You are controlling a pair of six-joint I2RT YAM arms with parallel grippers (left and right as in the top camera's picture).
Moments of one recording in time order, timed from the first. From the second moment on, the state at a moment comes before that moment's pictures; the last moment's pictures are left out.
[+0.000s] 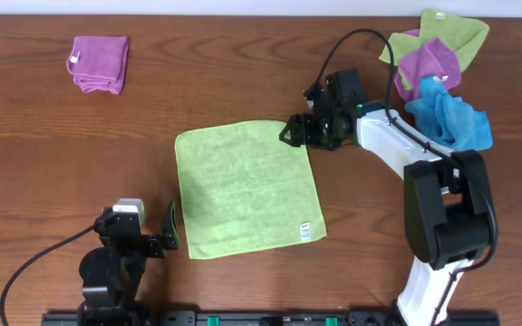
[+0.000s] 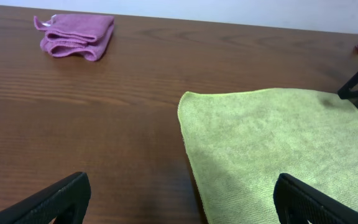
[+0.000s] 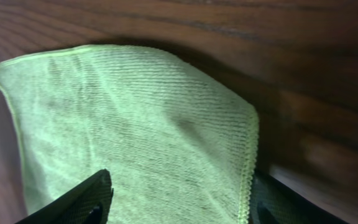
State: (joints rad) left arm 0.02 0.01 0.14 -0.47 0.15 -0.07; right arm 0.27 2.01 1.29 -0.45 -0.52 0.30
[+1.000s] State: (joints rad) left arm 0.02 0.01 0.14 -0.47 0.15 -0.07; right arm 0.25 2.10 1.28 0.10 -0.76 0.33
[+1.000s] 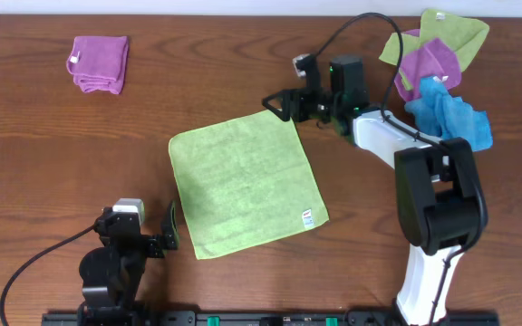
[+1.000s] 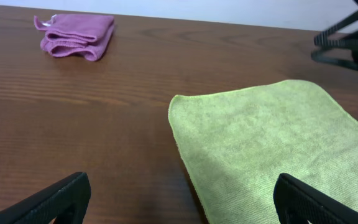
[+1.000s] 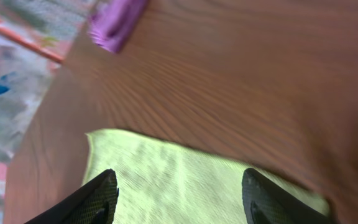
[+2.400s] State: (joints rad) left arm 0.02 0.01 0.14 -0.47 0.19 -0.16; right arm 0.44 0.60 0.80 -1.12 -0.24 0.25
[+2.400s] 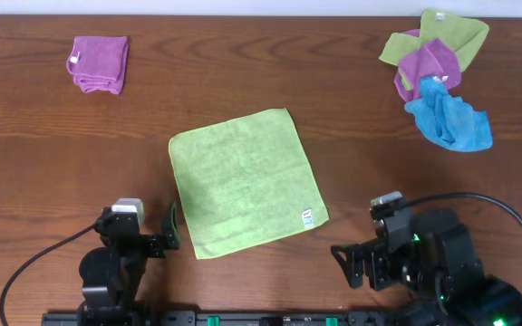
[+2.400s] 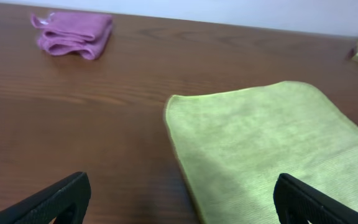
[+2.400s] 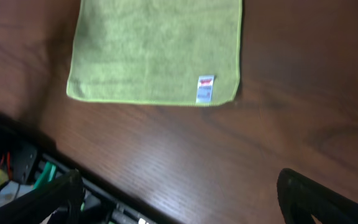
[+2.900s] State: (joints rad) left arm 0.02 0.01 0.13 -0.44 0.48 -1.04; right arm 0.44 0.60 0.80 -1.08 -0.31 0.22
